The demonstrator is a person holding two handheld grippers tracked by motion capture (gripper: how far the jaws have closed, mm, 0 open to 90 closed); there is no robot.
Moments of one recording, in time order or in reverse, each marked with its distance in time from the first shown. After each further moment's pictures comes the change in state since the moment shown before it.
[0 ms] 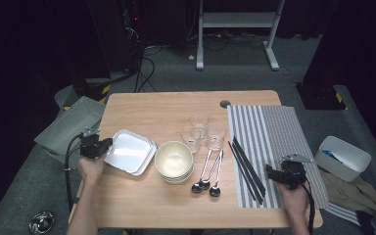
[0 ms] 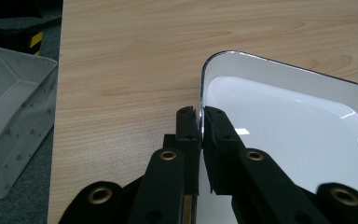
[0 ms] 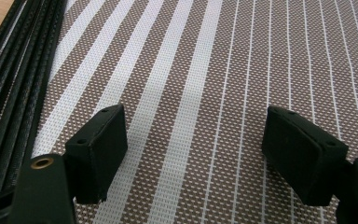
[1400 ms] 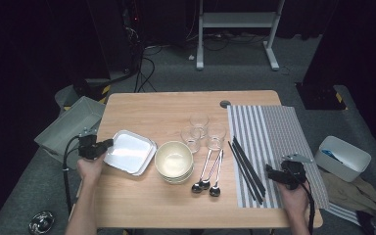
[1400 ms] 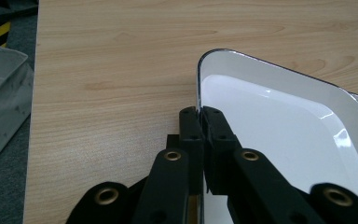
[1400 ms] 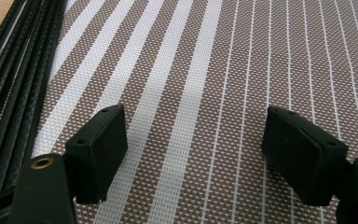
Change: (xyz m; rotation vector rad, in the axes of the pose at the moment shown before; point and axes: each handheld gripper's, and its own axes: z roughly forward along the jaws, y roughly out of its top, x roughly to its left) left arm 0.009 -0.004 0.000 -0.010 -0.096 -0.054; right arm 0.000 0.000 0.000 -0.001 -0.002 -0.003
